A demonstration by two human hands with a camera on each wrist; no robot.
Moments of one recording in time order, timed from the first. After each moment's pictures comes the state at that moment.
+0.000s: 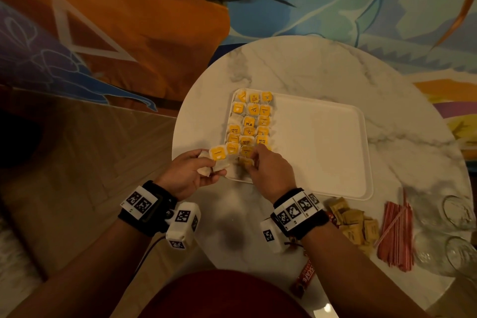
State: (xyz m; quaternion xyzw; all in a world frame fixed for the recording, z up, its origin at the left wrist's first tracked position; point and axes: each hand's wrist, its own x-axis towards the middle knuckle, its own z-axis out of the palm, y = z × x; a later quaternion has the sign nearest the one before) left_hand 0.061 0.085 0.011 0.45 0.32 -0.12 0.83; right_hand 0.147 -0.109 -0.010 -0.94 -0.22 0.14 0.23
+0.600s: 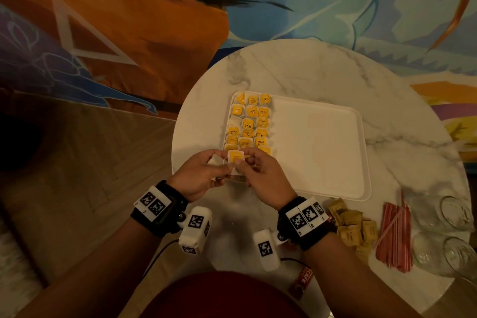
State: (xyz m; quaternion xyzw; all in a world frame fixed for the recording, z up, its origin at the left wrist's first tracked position) left_hand 0.067 0.065 0.012 0.52 0.26 -0.14 0.80; right_hand 0.129 -0.105 0.007 -0.77 -0.15 0.25 0.57
